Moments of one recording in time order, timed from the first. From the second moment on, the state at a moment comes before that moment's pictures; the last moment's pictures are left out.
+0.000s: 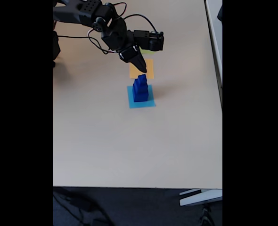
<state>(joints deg) 23.2 84.9 75.7 55.4 61.8</state>
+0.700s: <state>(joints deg) 23.0 82.4 76.8 53.3 63.6</state>
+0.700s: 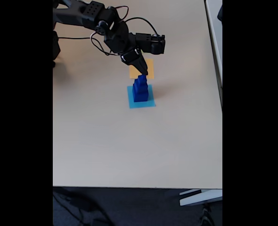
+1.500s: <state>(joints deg) 22.7 81.9 79.2 53.2 65.1</state>
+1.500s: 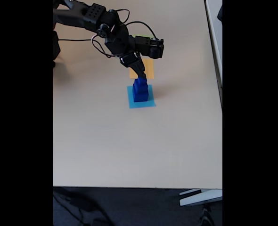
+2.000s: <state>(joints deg) 23.5 81.4 79.3 52.2 64.2</state>
